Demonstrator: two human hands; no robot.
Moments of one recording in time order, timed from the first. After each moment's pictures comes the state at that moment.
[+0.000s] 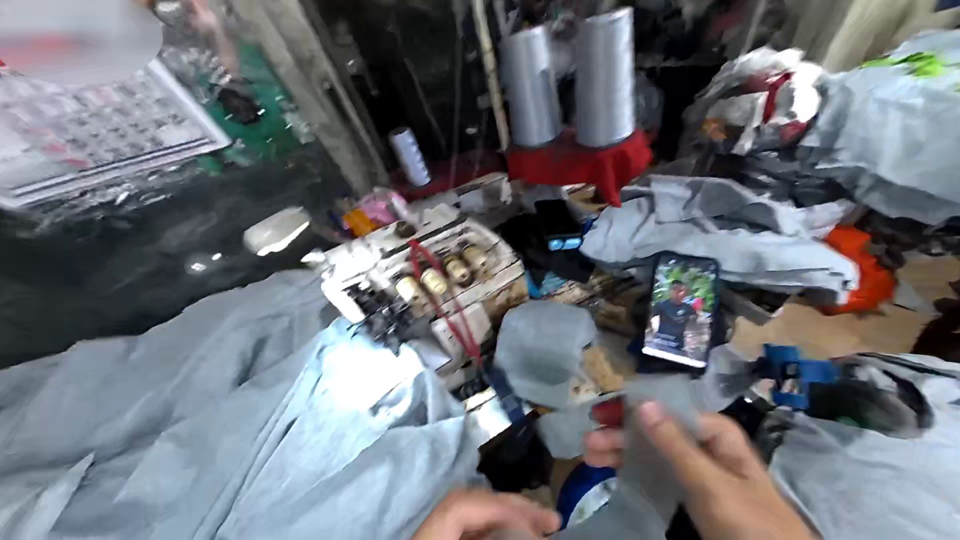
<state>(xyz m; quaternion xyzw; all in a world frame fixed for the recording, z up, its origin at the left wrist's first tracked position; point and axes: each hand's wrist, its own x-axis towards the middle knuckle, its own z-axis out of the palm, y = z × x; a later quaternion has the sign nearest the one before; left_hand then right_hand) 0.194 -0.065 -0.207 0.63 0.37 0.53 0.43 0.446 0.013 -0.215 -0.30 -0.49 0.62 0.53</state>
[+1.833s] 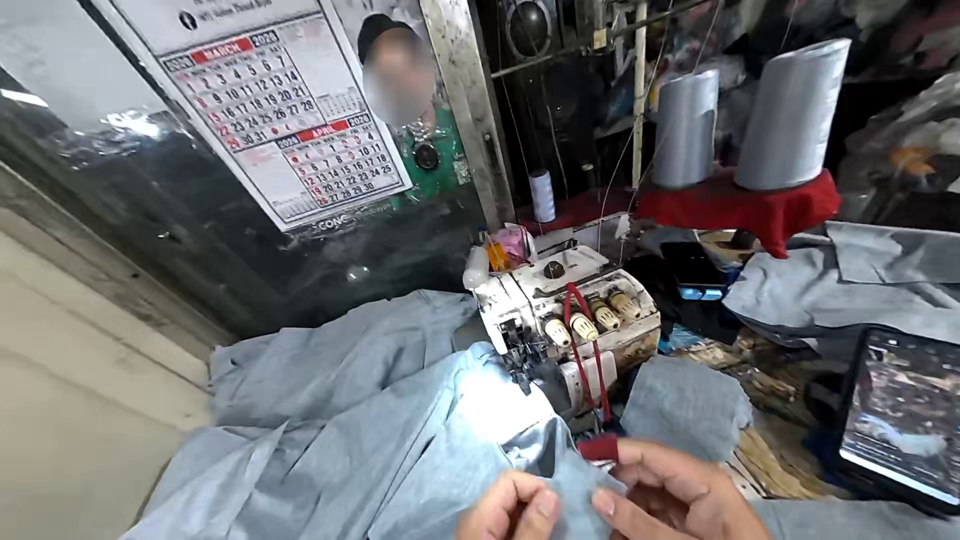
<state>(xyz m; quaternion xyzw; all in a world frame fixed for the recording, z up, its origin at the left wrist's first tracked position) 0.133 -0.043 -0.182 0.52 0.59 0.52 0.33 0.323 0.049 -0.191 -0.22 -0.66 0.59 0.42</state>
